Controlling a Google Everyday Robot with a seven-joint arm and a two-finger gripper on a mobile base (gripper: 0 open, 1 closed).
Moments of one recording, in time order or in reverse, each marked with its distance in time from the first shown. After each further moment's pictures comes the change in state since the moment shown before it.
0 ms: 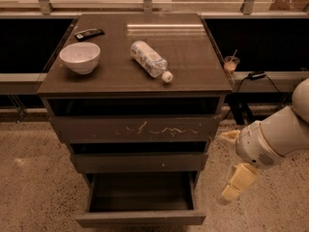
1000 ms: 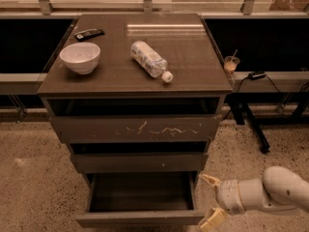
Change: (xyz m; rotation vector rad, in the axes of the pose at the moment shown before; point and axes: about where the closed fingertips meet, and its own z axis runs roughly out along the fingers) arm 0.105 -0.019 0.202 -0.042 -0.364 -0.011
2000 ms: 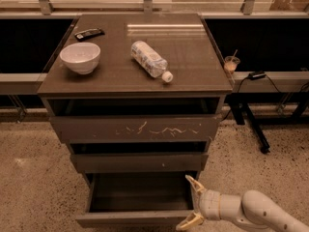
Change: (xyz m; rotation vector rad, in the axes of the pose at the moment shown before) arm 0.036 -0.033 0.090 0.149 -0.222 -0.161
